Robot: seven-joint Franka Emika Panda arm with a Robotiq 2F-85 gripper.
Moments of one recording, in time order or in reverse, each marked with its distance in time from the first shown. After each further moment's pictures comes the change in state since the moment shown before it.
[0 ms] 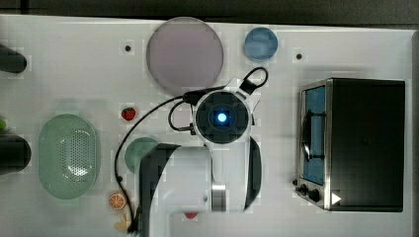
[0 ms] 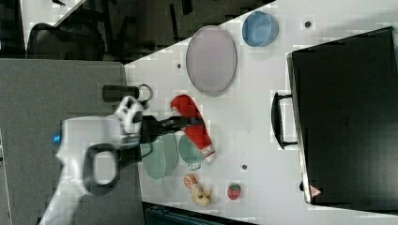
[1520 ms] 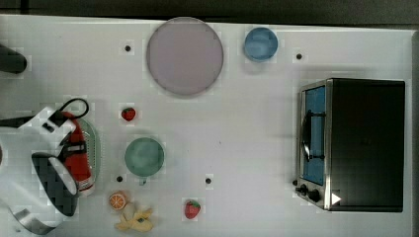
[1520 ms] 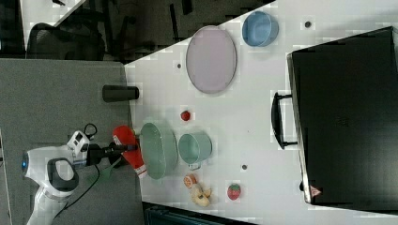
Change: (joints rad) arm 0.122 0.216 0.567 0.137 0.097 0.099 0.663
